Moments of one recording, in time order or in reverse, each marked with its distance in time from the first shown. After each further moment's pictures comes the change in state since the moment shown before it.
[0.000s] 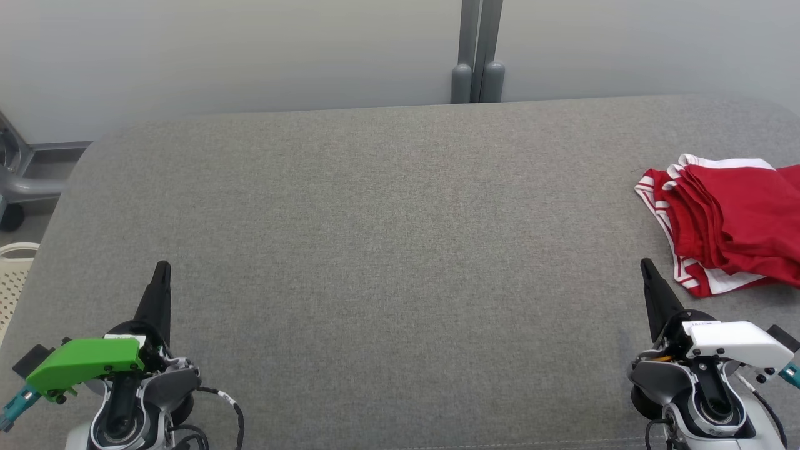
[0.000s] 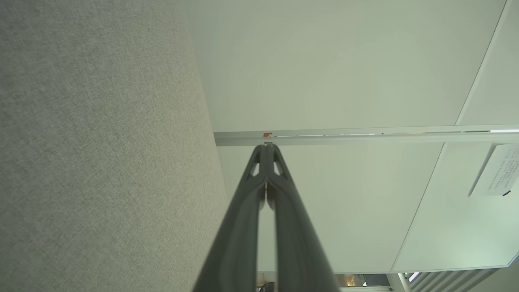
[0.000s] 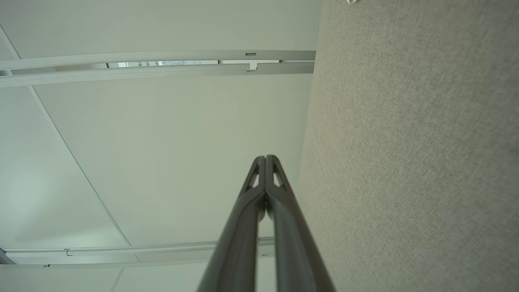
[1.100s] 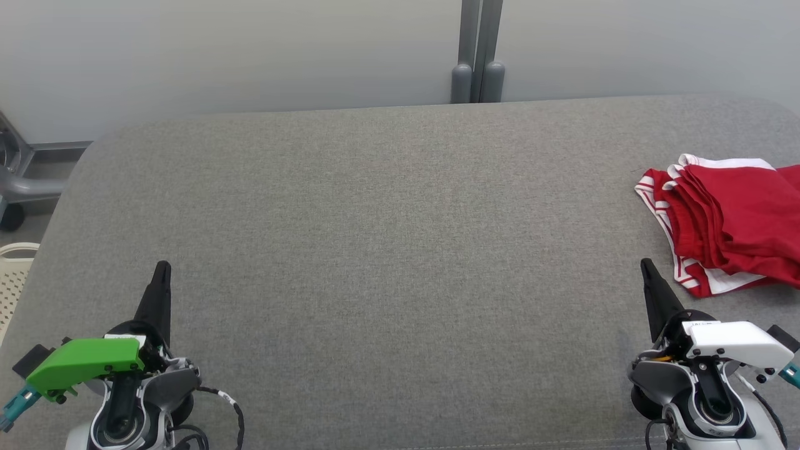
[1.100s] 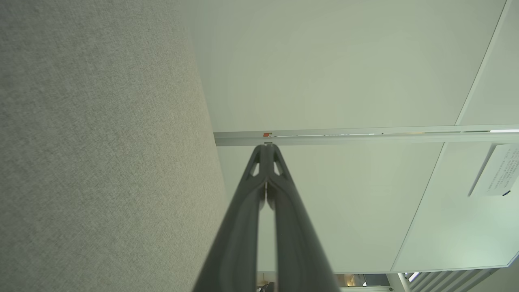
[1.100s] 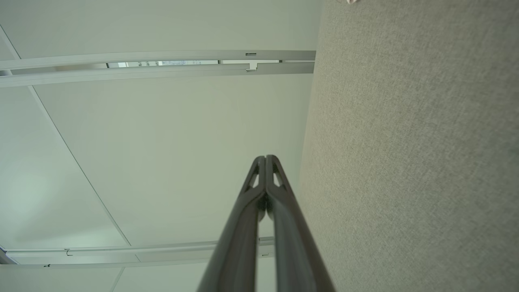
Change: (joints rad) left arm 0.000 0.000 0.000 0.000 0.000 0.000 0.000; right arm 0.000 0.000 0.000 0.000 0.000 0.000 0.000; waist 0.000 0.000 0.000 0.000
